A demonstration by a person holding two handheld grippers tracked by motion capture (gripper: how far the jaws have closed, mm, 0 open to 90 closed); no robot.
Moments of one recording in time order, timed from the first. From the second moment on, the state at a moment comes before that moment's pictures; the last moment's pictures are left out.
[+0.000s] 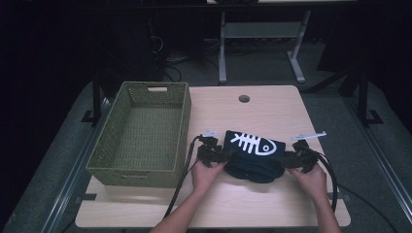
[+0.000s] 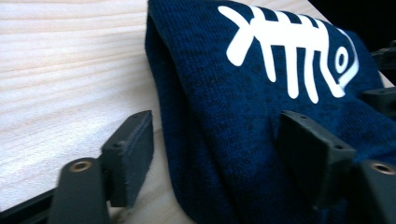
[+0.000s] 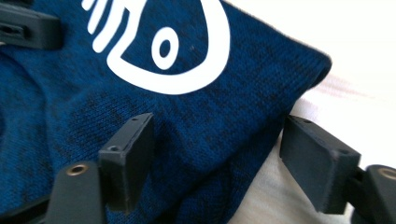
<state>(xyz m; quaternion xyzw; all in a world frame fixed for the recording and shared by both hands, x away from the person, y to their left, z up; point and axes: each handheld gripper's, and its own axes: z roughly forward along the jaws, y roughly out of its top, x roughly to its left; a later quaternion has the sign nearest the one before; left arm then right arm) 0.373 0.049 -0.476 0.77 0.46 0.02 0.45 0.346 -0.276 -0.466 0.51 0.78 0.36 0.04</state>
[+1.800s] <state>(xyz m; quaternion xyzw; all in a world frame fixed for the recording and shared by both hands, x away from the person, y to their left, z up) 0.337 0.059 -0.420 0.77 0.39 -0.02 0.51 0.313 -0.277 -0.414 0.47 0.76 0.45 0.03</state>
